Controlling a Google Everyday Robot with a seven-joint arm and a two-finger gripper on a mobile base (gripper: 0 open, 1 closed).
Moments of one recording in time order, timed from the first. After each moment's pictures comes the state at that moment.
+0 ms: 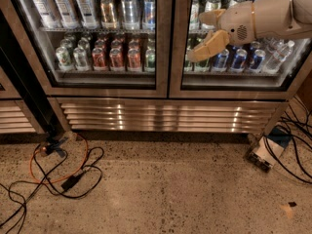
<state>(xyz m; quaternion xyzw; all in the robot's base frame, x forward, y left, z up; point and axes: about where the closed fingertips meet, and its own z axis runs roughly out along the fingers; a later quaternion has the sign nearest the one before) 0.646 -0.108 0.963 -0.51 0.66 0.28 0.47</state>
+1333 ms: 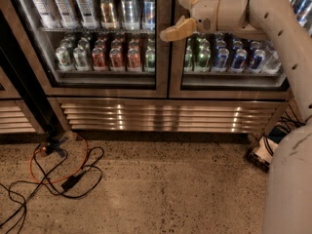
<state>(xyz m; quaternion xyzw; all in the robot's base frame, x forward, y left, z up) 0.757 -0.056 0.972 -0.48 0.59 0.29 0.58</state>
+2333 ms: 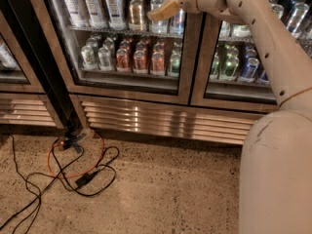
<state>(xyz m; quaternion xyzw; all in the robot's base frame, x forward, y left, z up) 0.840 -0.036 1.018 -0.48 0.55 0.11 0.67</state>
